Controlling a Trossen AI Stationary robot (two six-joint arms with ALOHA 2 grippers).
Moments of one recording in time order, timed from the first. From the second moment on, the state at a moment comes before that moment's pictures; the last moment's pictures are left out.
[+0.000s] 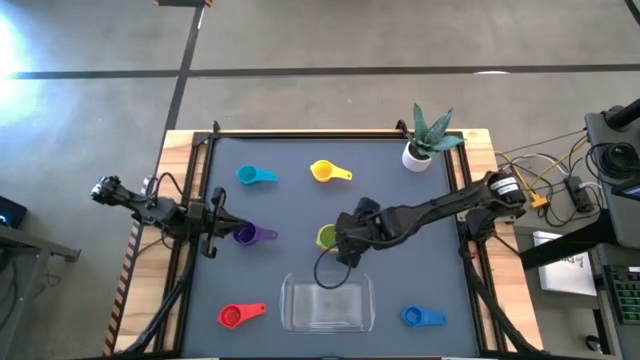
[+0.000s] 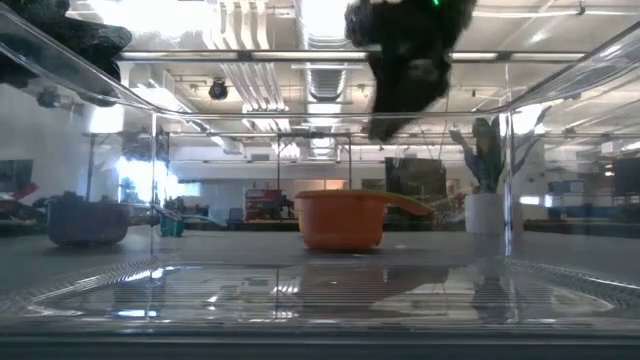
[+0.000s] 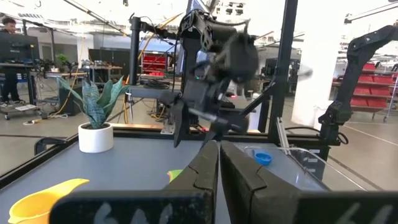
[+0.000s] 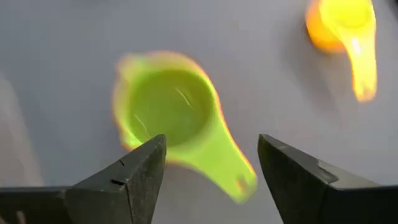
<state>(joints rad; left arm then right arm) -0.42 0.02 0.04 0.15 -0.37 -0.02 0.24 1.76 1.38 -0.77 0.39 0.53</state>
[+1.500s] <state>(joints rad) -0.42 0.02 0.04 0.15 -0.37 -0.02 0.15 1.80 1.51 -0.54 0.29 0.25</state>
